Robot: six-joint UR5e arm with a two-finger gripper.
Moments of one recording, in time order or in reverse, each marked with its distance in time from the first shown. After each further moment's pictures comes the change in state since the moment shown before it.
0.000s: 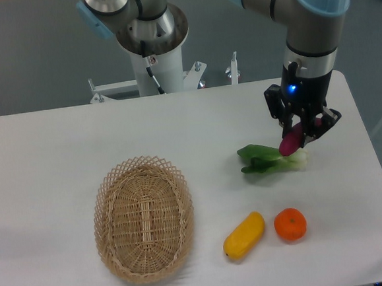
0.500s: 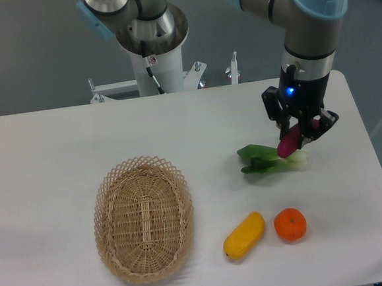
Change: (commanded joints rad) arm -0.047 0.003 -0.035 0.006 0.002 -0.141
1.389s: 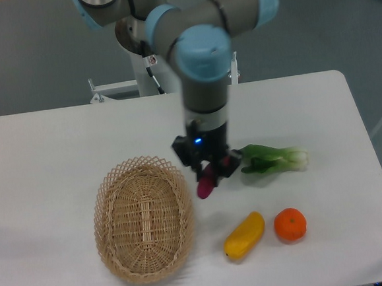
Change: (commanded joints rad) arm -0.377 -0.018 -0.310 0.428 0.199 -0.718
